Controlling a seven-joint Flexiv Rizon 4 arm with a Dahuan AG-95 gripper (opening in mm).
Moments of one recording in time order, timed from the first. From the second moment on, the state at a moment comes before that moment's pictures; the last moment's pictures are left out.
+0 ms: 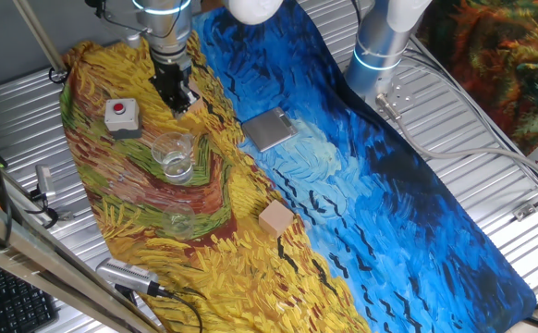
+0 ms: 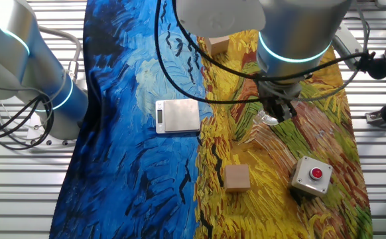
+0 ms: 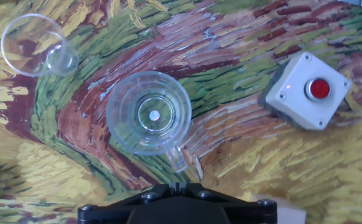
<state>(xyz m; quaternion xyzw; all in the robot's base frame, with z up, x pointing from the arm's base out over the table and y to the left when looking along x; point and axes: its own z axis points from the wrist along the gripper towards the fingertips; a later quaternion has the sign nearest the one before) 0.538 -0.055 0.157 -0.23 0.97 0.02 0.06</state>
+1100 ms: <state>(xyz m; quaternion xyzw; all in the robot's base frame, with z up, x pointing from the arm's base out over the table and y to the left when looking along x) 0.544 -0.051 0.141 -0.25 0.96 0.04 0.08</state>
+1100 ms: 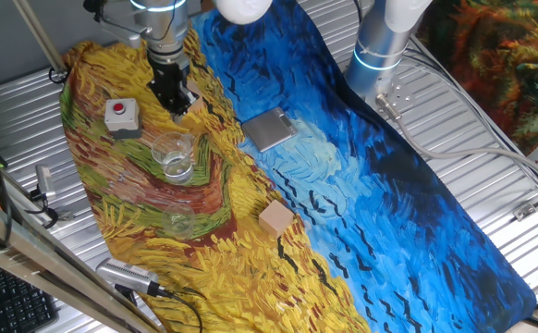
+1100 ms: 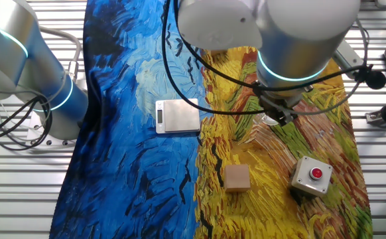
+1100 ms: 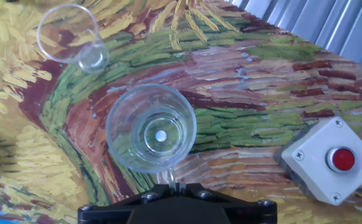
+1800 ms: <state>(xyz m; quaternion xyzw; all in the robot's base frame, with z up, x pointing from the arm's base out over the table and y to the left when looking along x) 0.547 -0.047 0.129 -0.25 0.96 0.04 0.09</state>
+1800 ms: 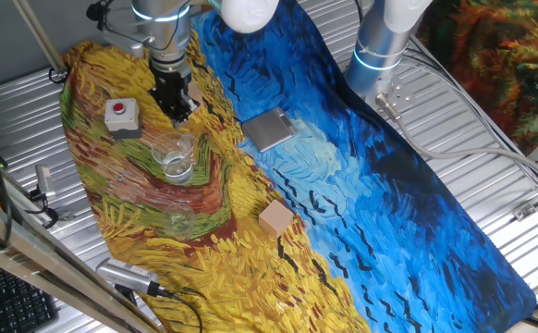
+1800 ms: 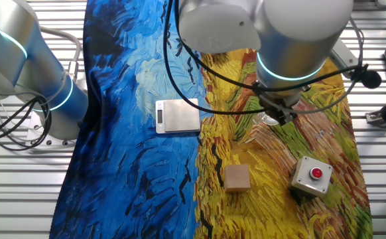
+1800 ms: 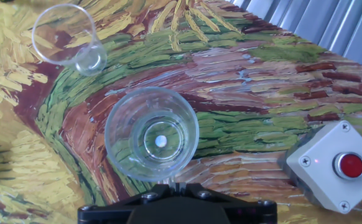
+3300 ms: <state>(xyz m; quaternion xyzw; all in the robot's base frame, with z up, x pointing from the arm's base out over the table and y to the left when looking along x) 0.550 -0.046 0.120 -0.29 0.95 0.04 0.09</state>
